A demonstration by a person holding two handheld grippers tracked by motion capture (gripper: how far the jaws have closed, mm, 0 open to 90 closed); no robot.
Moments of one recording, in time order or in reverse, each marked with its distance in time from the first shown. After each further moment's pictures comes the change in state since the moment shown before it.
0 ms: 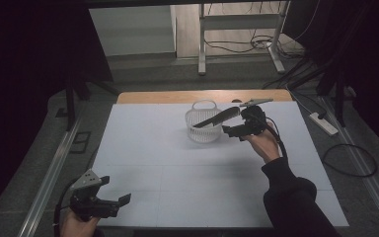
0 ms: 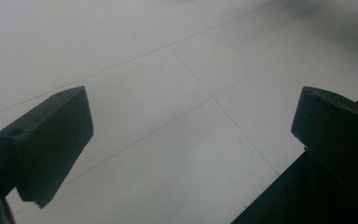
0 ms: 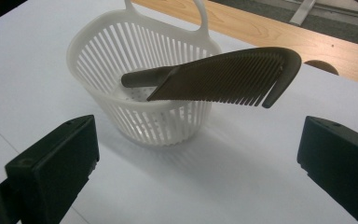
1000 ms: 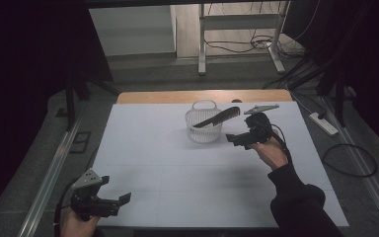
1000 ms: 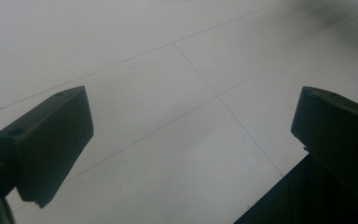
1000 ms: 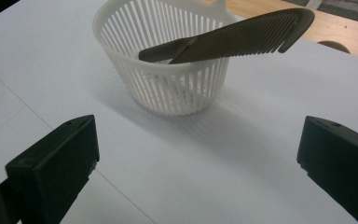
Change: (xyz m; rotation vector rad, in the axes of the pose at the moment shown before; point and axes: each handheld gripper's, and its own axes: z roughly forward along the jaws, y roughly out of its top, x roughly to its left) left arm 0.000 0.001 0.002 0.016 0.019 -0.010; right arm 0.007 -0.017 -0.023 0.034 0.034 -0.010
